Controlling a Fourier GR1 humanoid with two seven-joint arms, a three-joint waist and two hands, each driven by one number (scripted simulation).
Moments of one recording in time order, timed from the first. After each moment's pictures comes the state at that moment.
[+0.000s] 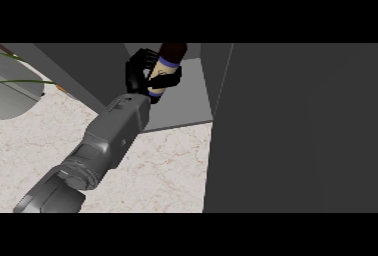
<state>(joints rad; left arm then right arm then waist) -1.17 0.06 -0.27 -0.01 0.68 0.66 -0.60 -0.57 -0.16 -0.06 -2.37 -0.28 -0.01 0.84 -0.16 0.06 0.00</state>
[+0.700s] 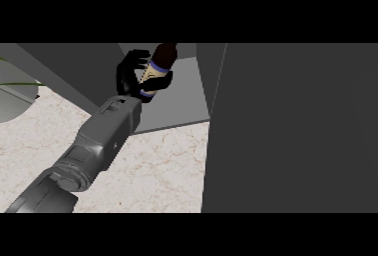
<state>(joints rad) -1.13 0.10 -0.34 -0.02 0.61 0.73 -0.53 -0.56 -0.16 -0.04 -2.37 -0.29 0.01 0.83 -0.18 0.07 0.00</state>
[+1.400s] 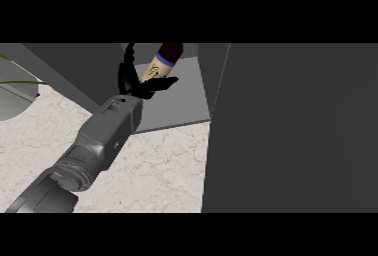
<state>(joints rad) -1.13 0.09 -0.33 -0.02 0.61 0.69 -0.51 -0.57 -0.15 -0.04 -2.37 -0.29 0.01 0.83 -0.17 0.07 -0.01</state>
